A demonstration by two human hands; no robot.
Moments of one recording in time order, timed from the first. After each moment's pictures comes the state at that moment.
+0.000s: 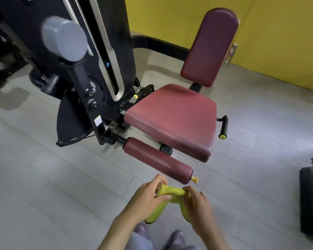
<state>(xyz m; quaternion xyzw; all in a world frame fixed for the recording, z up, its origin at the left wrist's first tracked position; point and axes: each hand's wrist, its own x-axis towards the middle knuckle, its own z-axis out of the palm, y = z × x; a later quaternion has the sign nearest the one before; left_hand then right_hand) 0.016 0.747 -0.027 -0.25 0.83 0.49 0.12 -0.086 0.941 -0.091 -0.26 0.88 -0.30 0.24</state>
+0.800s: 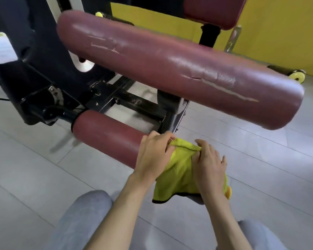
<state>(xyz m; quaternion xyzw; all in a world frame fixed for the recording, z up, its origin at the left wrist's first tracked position) -0.174 0.701 -0.491 -0.19 0.92 0.28 -0.18 -0.248 0.851 -0.521 -0.16 0.96 -0.25 -0.01</state>
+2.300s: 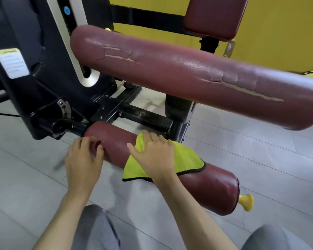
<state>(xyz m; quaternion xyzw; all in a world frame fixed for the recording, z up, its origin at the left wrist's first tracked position) -0.059 0.538 -0.535 -0.39 0.85 0.15 -0.30 -0.206 0.677 -0.527 -0.34 0.93 -0.16 -0.03</state>
